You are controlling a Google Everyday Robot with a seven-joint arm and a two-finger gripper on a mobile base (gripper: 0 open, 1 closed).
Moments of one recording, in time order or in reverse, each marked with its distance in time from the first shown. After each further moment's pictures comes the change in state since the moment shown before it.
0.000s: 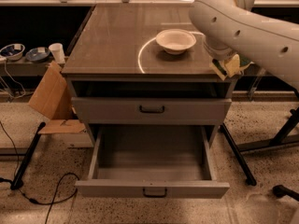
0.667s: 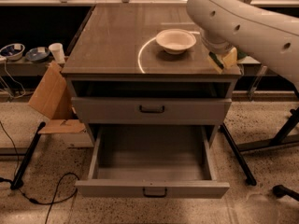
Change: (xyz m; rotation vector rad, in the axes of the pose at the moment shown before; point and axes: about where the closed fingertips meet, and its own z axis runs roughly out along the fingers) arm 0.003 -0.019 -0.020 0.062 0.016 -0.008
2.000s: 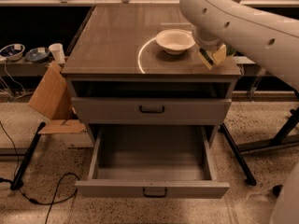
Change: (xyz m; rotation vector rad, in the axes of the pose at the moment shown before) arm -0.009 -0.033 0.010 0.053 -0.028 -0.008
